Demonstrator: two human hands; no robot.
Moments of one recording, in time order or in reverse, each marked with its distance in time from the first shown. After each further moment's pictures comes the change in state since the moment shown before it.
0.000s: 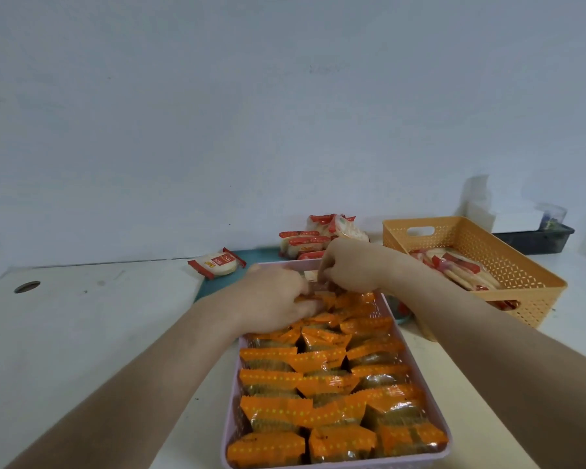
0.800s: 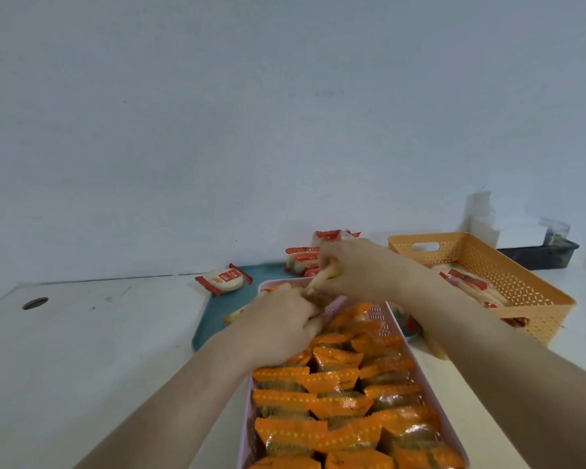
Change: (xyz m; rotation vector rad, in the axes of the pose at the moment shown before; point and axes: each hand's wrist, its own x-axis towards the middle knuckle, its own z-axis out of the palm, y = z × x) left_hand -0.004 -0.005 0.020 -0.078 0.155 0.002; right_hand -0.014 -0.010 -0.012 -0.065 0.240 -0.134
